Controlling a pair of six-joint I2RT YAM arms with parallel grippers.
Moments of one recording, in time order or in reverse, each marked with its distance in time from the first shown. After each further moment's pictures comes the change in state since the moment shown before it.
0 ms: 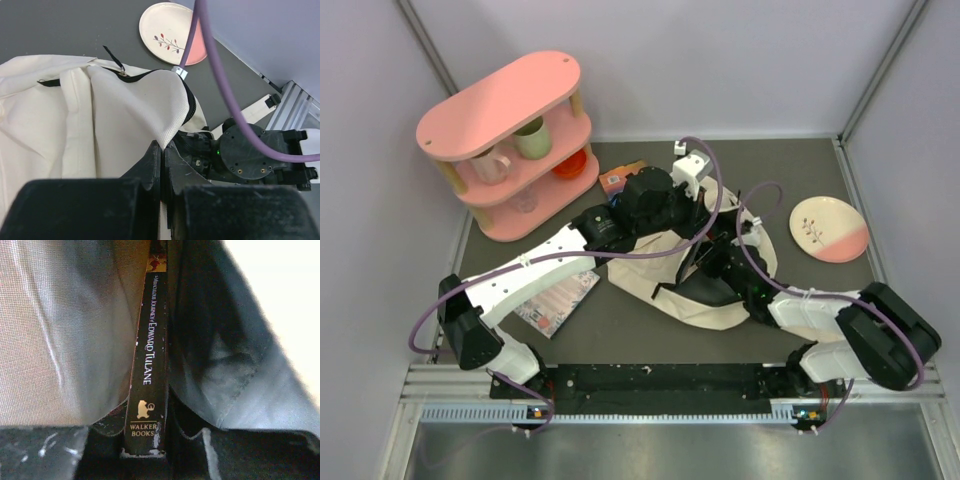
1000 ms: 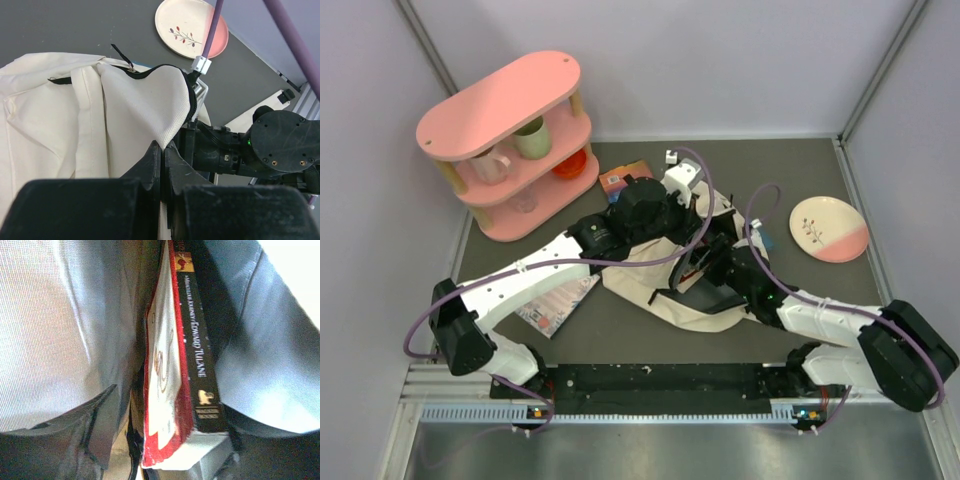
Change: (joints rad) left arm 0.003 -0.050 -0.116 0.053 -0.054 0.015; right arm 0.006 -0.074 0.031 -0.200 -0.041 -0.026
